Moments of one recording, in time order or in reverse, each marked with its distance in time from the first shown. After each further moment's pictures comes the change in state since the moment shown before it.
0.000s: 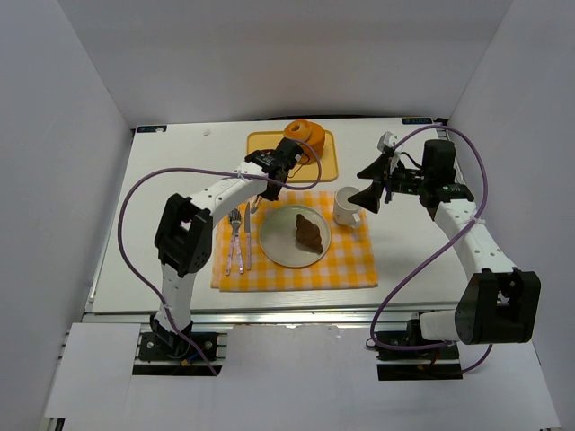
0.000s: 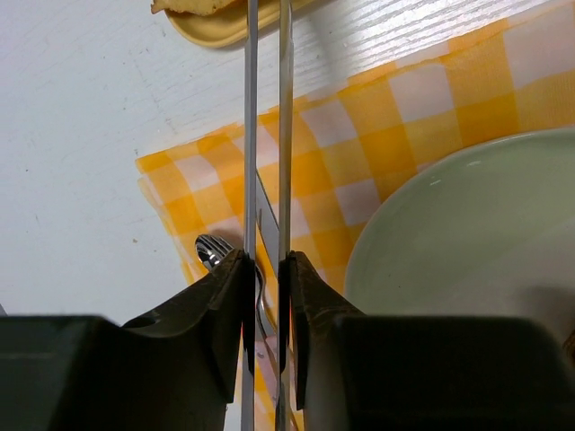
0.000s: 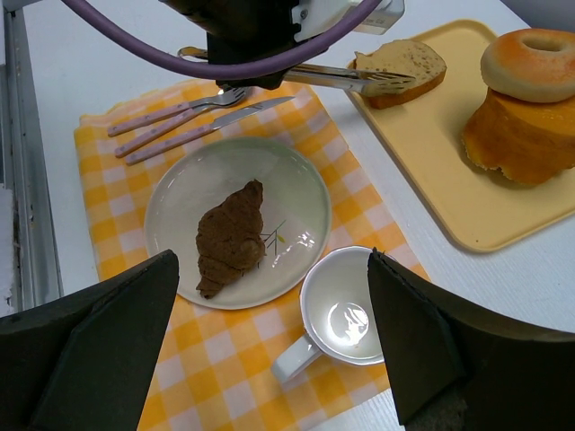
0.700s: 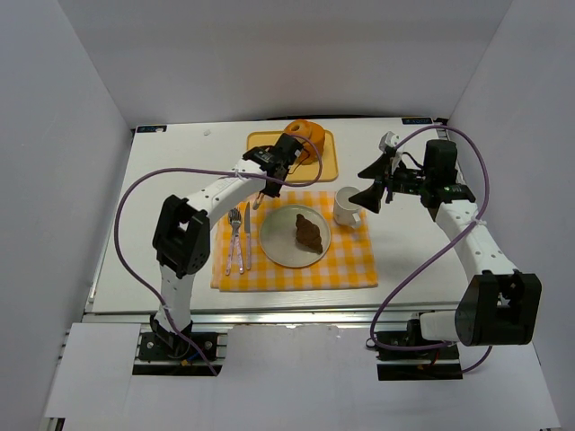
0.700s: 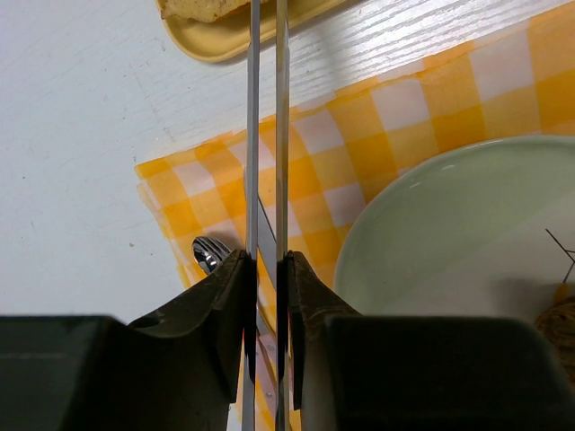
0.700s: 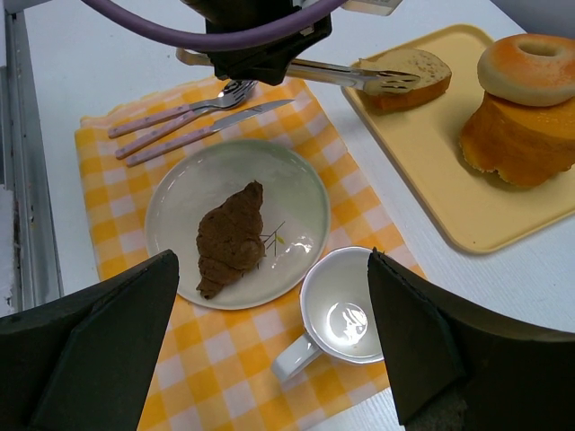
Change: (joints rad) left arm -0.001 -0.012 0.030 -0.011 0.022 -0.005; right arm -0.007 -0.006 -0.001 0.000 -0.007 0.001
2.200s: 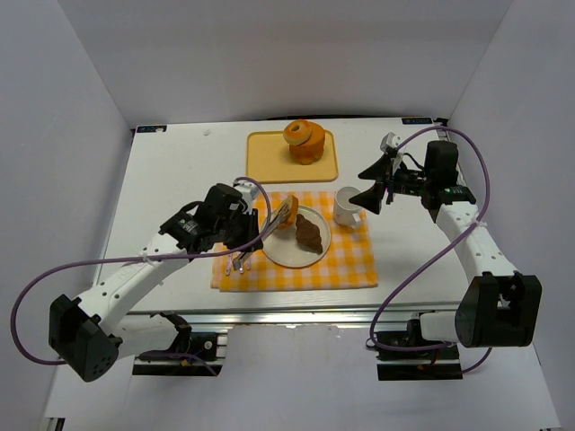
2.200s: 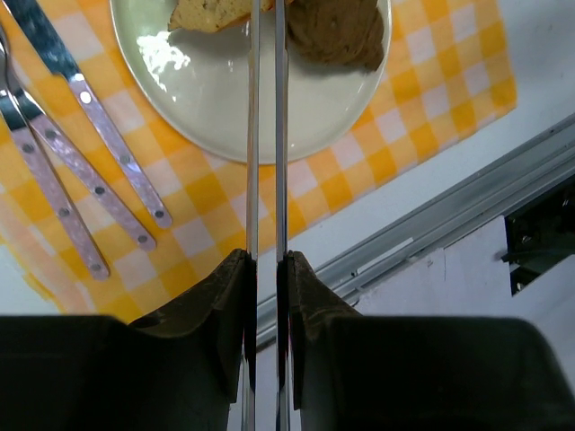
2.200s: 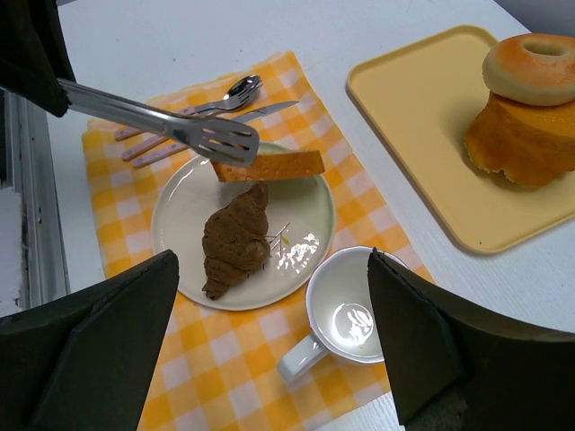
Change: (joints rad) left arm 0.000 -0.885 -0.784 0.171 0.589 -0.303; right arm -0.006 -0.012 -0.014 0.014 -0.014 0.015
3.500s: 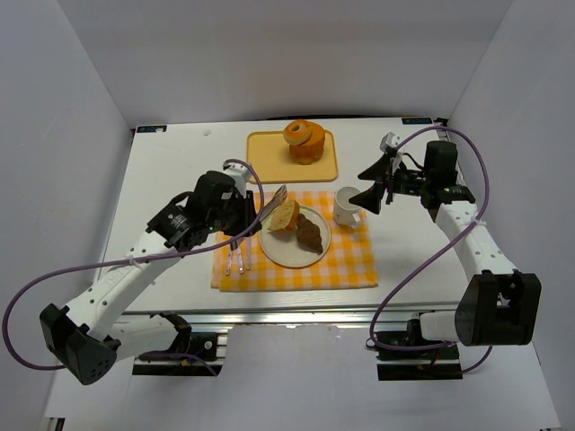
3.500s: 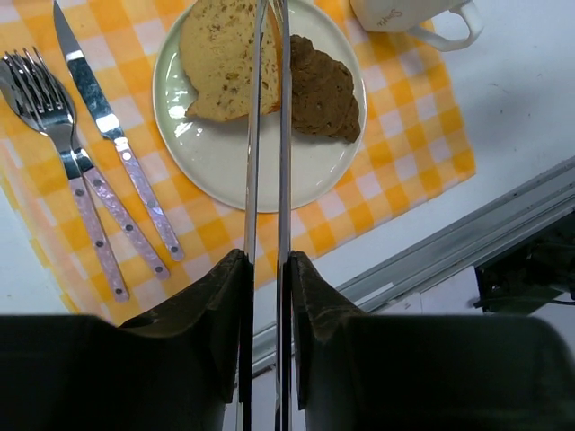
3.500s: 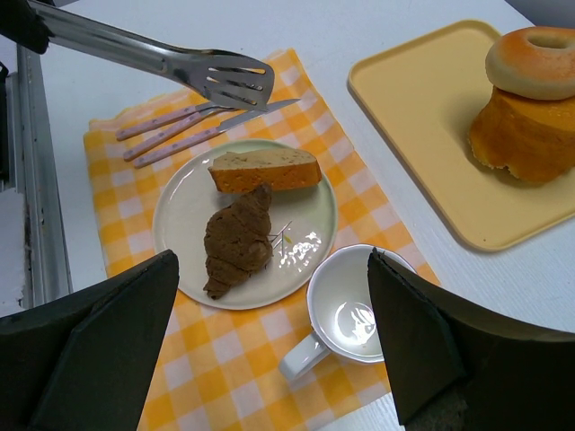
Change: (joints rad) left arm 0.000 -0.021 0.122 -0.029 -0.087 -0.030; right arm 0.000 0.008 0.000 0.000 0.000 0.009
